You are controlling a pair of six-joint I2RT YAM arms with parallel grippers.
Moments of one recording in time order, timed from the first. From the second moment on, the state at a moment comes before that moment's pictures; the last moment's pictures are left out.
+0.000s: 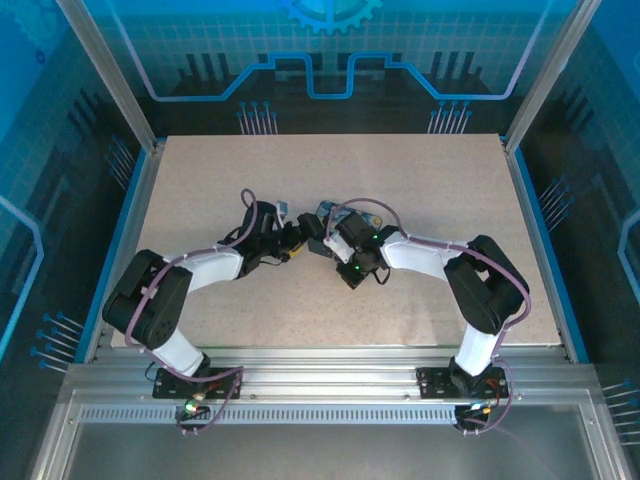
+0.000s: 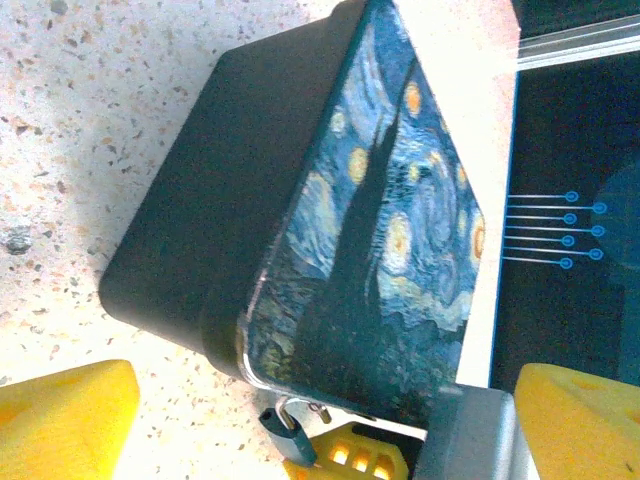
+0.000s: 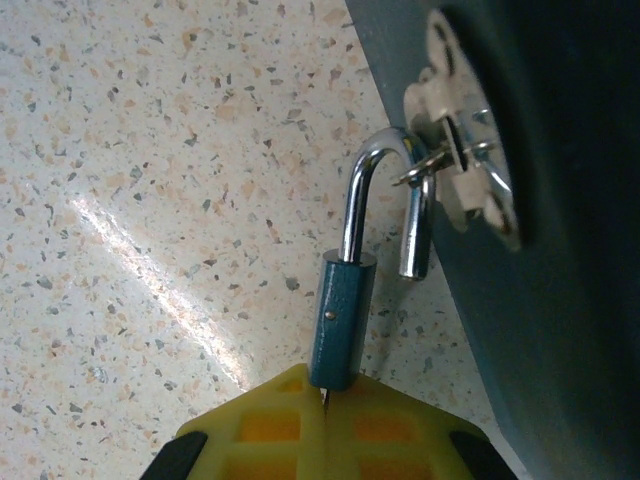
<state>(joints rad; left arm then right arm) -0.41 1.60 0.75 0.25 0.40 -1.05 0.69 1.77 1.06 -0.53 -0.08 -0.10</state>
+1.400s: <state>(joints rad) -0.40 1.38 0.57 0.04 0.42 -0.97 0.69 1.76 1.12 -0.58 -0.12 -0.23</state>
